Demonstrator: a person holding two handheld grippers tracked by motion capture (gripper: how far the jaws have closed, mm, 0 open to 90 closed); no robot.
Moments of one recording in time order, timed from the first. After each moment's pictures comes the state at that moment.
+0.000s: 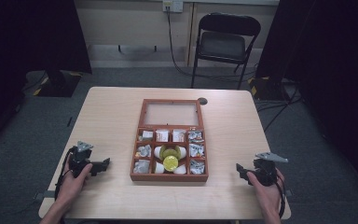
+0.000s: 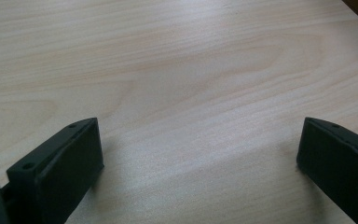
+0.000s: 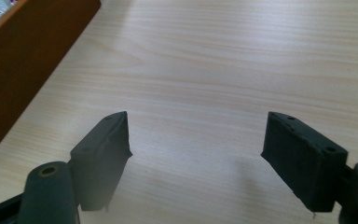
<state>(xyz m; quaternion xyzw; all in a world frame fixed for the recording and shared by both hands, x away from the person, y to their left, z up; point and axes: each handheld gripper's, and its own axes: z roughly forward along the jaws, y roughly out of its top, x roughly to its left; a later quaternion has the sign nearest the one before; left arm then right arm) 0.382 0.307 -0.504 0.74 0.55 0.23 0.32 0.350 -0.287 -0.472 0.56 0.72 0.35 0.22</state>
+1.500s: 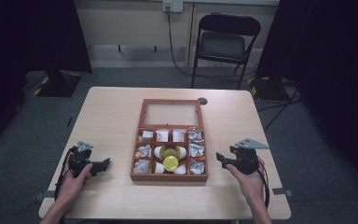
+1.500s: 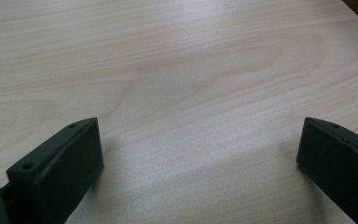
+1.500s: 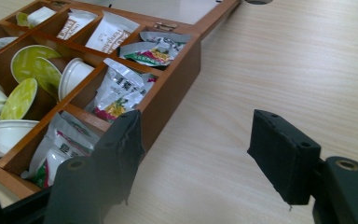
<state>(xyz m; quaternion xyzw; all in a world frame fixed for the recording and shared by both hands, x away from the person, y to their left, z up) 0.382 0.307 -0.505 0.74 0.55 0.23 0.32 0.369 -0.225 -0.432 0.47 0.76 0.41 0.20</state>
